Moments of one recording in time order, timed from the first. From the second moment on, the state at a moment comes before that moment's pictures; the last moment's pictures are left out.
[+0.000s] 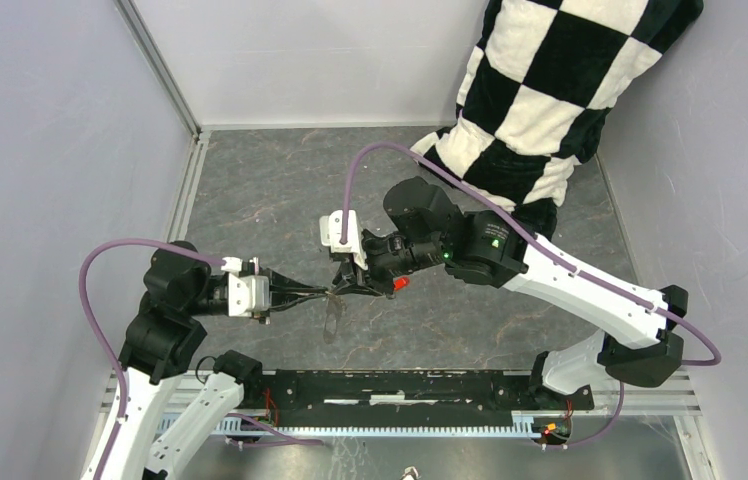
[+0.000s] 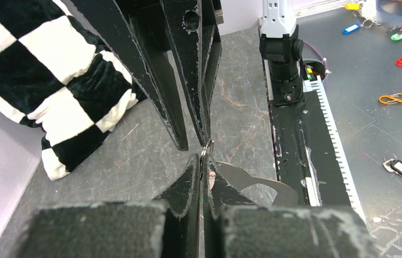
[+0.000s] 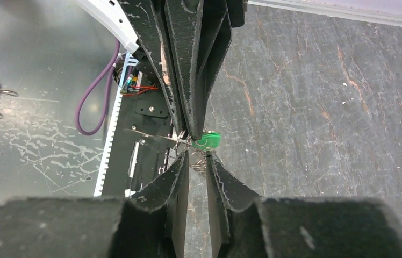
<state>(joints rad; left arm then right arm) -0.37 0.54 0.95 -0.55 1.10 0.45 1.16 1.44 1.68 -0.72 -0.45 -0.31</state>
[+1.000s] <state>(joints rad) -0.37 0.56 0.93 -0.57 1.02 0.45 1.18 1.47 1.71 -0.71 -0.40 -0.28</state>
